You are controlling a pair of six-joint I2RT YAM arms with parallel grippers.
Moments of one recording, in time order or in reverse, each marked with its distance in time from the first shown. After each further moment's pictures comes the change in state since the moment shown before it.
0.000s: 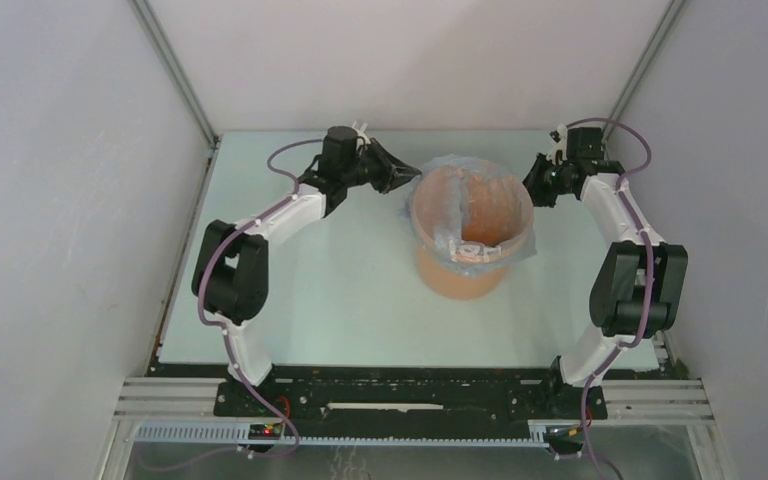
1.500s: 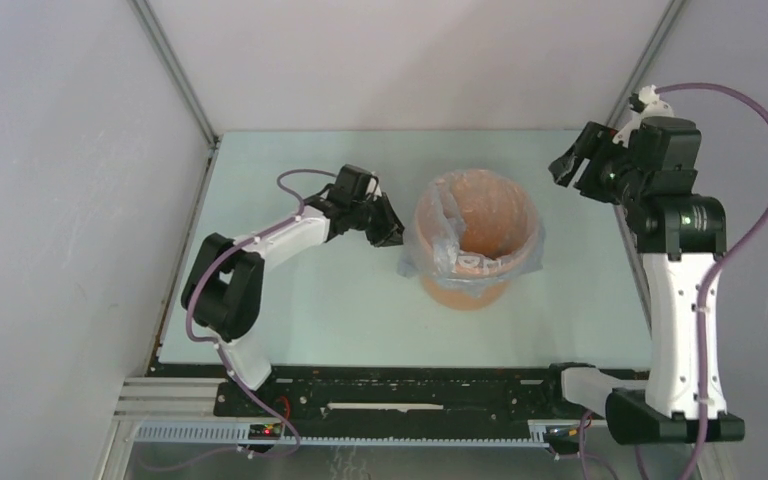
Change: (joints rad) left arm -0.080 -0.107 -0.188 -0.357 -0.003 0.296; right arm 0.037 -0.511 0.246 -0.379 0.383 -0.038
